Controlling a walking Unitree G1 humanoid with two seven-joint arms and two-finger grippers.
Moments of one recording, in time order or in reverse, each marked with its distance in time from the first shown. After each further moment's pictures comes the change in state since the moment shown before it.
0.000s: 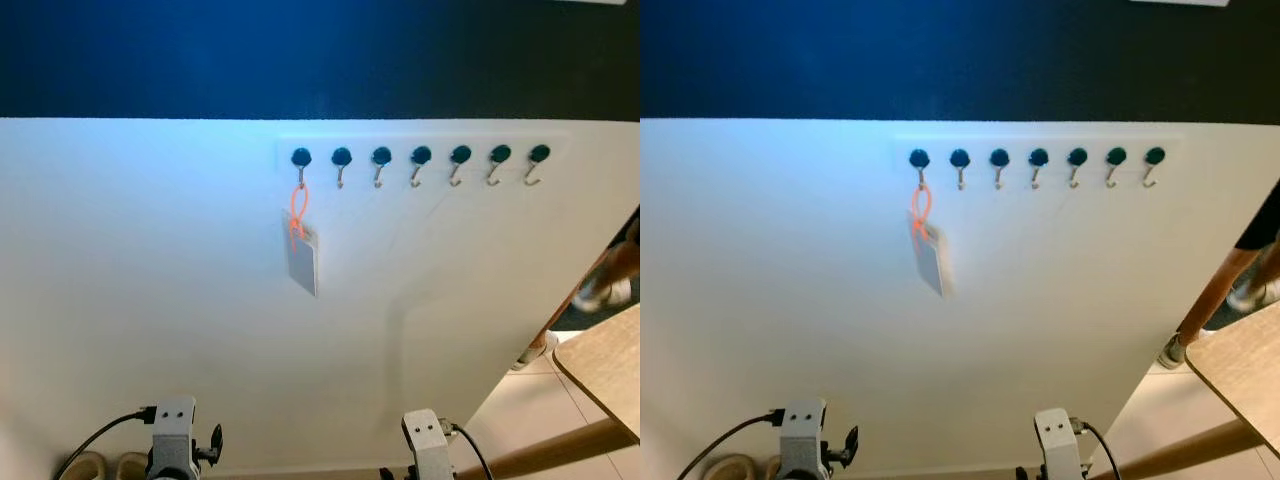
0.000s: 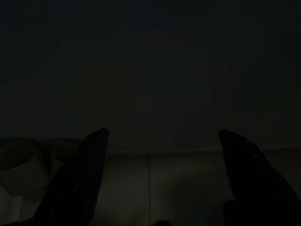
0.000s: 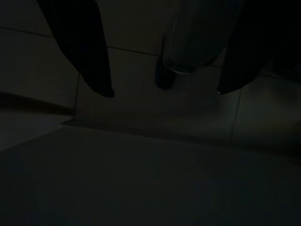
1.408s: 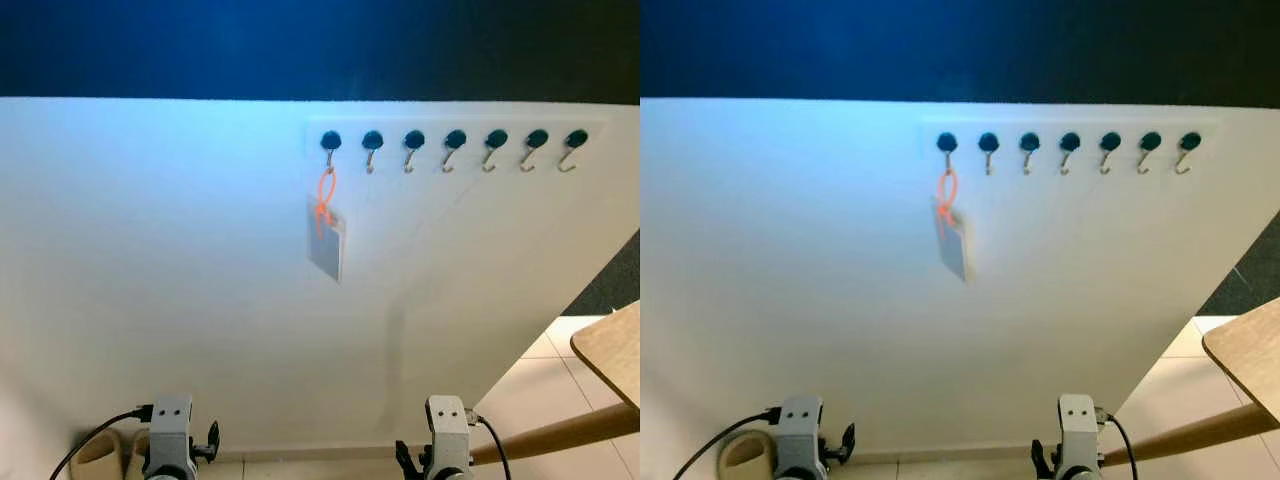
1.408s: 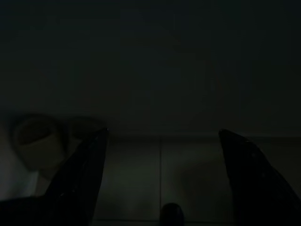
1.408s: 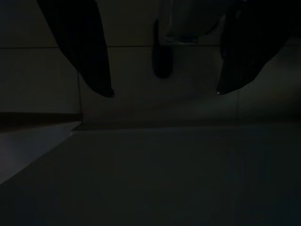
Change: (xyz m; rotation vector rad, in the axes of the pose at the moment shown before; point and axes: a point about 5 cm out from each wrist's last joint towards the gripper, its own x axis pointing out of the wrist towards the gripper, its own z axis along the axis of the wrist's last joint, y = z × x) left arm 0.000 0.002 0.001 -0.008 -0.004 0.016; right arm 0.000 -0.018 0.017 0.138 -0.105 -0.132
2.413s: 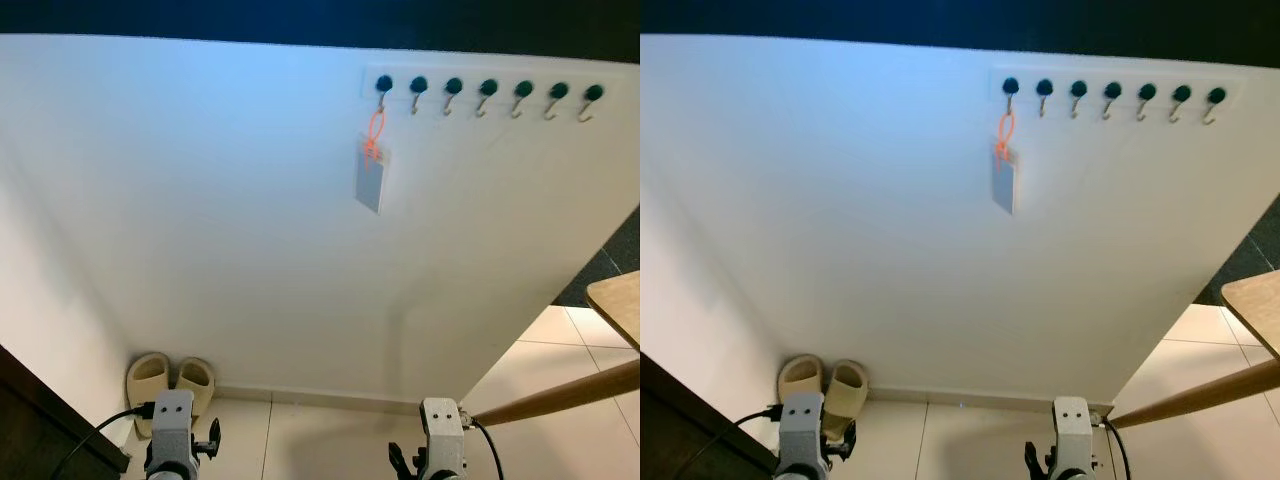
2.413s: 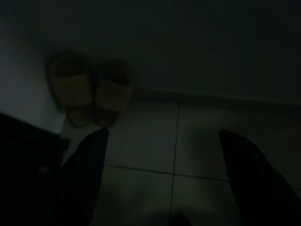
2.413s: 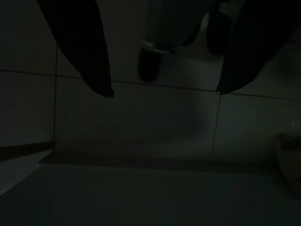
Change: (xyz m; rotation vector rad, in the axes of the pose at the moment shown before) left arm 0.005 -0.006 0.009 0.027 -0.023 -0.015; right arm 0.000 0.007 -0.001 0.008 -0.005 0.025
